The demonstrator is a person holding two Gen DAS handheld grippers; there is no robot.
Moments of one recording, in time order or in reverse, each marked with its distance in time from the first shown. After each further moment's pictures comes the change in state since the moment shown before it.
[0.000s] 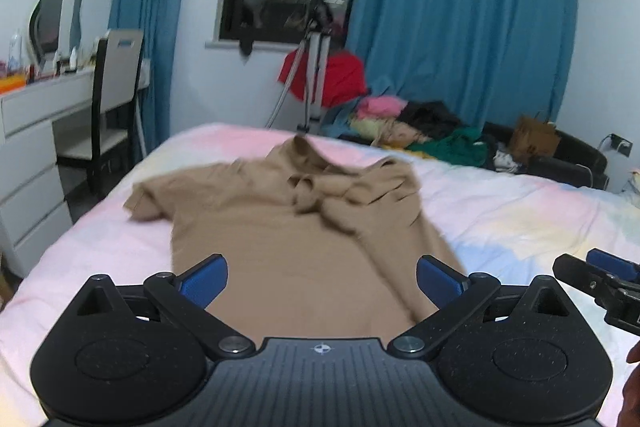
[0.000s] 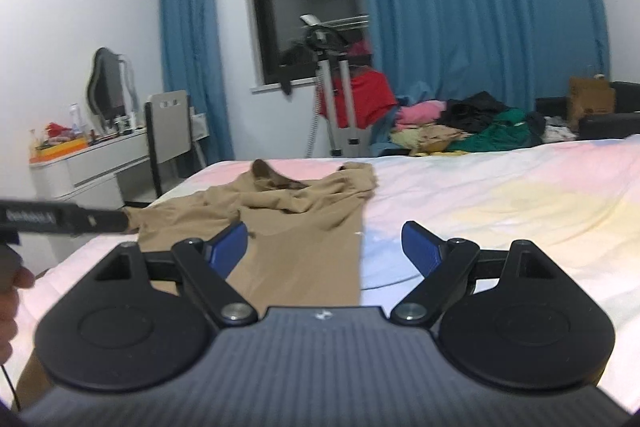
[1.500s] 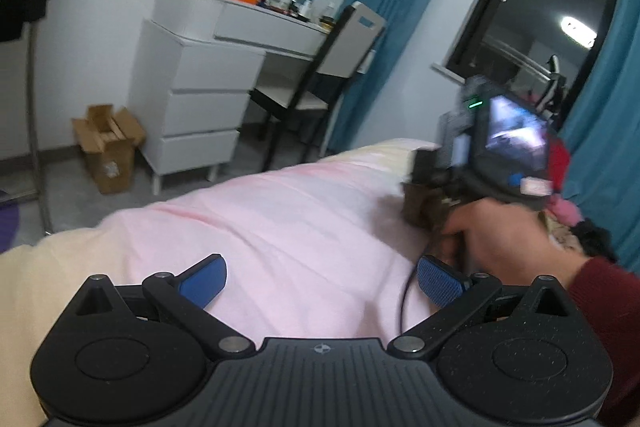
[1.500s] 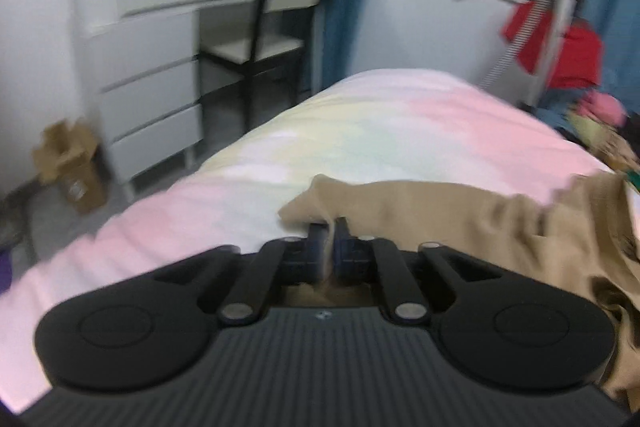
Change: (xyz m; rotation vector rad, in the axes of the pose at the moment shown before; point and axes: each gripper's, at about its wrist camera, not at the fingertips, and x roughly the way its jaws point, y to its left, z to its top) left arm -0.015 0.159 -0.043 -0.515 -0.087 0.465; right arm 0.366 0.319 0.008 -0.328 0.349 0.138
